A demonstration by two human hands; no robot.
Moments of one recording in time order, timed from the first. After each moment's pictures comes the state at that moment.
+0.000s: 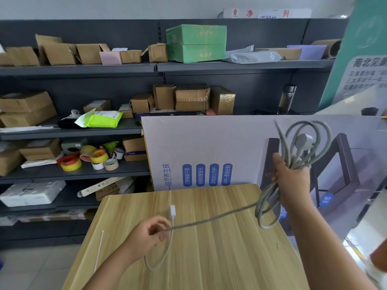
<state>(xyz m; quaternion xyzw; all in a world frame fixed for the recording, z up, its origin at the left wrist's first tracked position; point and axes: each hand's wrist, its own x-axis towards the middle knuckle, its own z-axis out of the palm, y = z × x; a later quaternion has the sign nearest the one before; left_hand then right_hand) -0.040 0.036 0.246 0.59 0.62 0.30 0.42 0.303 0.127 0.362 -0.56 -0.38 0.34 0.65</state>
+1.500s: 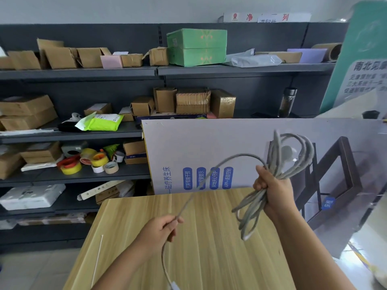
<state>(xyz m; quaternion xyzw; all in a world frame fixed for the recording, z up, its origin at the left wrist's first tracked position) -0.015 0.059 0.253 0.62 0.60 0.31 0.39 0.276 0.134 0.336 -0.39 -0.34 0.53 0.68</state>
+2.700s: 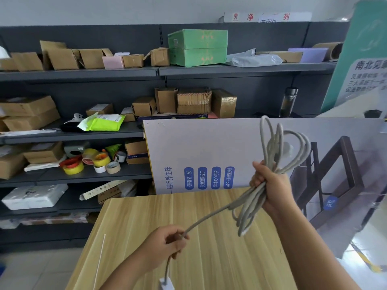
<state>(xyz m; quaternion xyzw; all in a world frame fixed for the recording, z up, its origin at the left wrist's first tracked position) -0.008 0.033 0.257 0.61 0.56 0.28 0.49 0.268 0.133 0.348 -0.34 -0.33 0.58 0.66</state>
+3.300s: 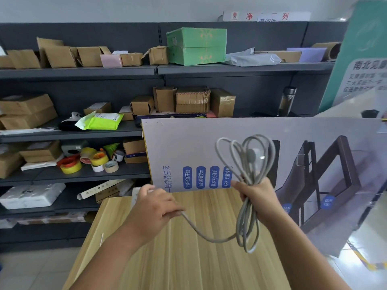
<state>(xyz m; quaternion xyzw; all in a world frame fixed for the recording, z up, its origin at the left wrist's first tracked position) -0.024 0.066 0.305 0.82 0.49 0.28 -0.04 0.261 0.119 0.331 -0.47 -0.55 0.46 0.52</state>
